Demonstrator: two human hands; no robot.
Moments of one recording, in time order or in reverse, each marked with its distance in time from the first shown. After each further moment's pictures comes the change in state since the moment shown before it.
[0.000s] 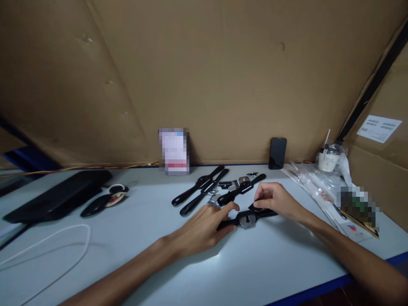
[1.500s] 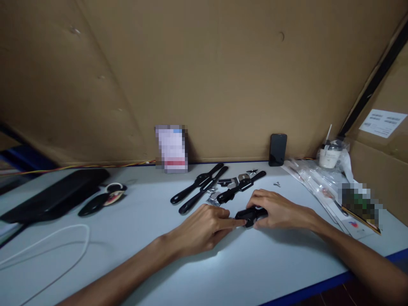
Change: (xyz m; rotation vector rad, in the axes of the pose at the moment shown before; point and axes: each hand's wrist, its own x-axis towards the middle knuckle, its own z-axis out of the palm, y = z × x) left_hand -0.002 -0.015 0.008 0.137 0.115 0.419; right_hand -0.011 -0.011 -0.001 -0.787 -0.316 -0.211
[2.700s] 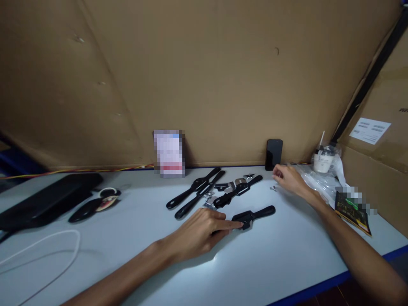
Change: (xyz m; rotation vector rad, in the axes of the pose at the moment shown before) left_hand 0.003 0.000 0.000 -0.105 -0.018 -0.097; right_hand 0.009 0.110 -0.030 -0.279 0.462 0.399
